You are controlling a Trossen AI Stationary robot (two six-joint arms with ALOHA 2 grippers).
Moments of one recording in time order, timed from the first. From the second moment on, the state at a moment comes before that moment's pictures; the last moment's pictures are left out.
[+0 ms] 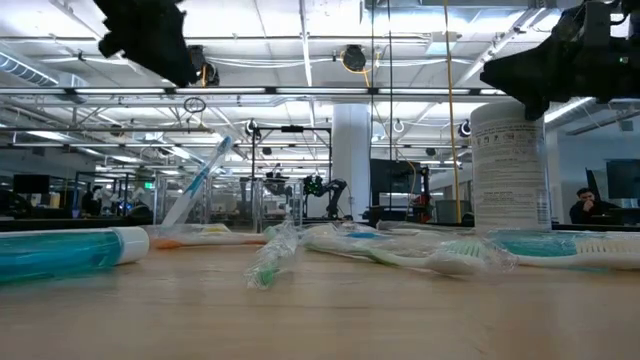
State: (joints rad) left arm -0.33 1.19 1.01 -0.93 -0.79 -0.93; right arm 0.03 0.18 0.02 0.37 0.28 0.12
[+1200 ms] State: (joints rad) left arm -0.43 1.10 0.86 -0.92 -0.97 -1.15; right arm 0.01 1.55 0.59 0.56 0.53 0.17
